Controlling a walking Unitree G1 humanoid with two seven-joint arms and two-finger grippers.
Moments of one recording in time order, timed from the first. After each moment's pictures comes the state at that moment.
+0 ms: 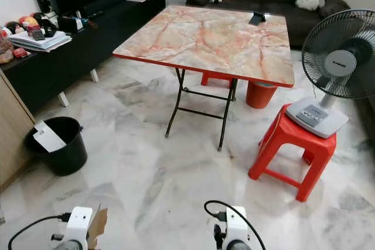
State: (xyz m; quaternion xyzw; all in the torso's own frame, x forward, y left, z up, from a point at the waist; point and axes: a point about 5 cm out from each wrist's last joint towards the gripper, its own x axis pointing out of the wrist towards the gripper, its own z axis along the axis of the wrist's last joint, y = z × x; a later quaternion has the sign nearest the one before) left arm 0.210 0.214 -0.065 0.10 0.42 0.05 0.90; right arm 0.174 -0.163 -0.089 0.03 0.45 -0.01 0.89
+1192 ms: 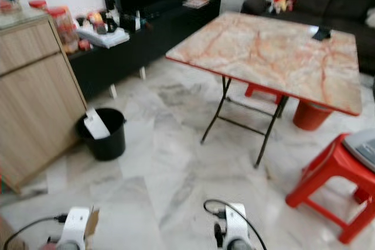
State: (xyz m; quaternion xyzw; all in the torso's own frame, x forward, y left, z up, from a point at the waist) left arm 0.191 0.213 -0.076 0.09 0.44 0.06 0.89; right arm 0.175 -0.176 -0.088 0.02 0.44 -0.02 0.90
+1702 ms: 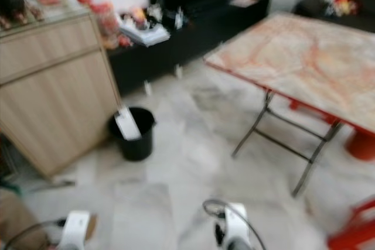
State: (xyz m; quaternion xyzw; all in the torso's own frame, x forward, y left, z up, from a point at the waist) left arm 0.185 0.215 -0.078 0.09 0.45 0.07 0.89; right arm 0.182 -0.175 -0.084 0.02 0.43 -0.02 0.90
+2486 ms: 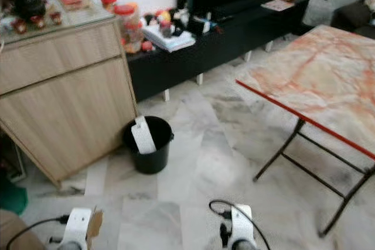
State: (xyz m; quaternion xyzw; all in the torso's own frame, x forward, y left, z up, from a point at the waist) left arm 0.181 0.232 -0.077 0.11 0.45 0.09 0.88; right arm 0.190 -0.155 -0.082 0.03 0.42 -0.01 0.91
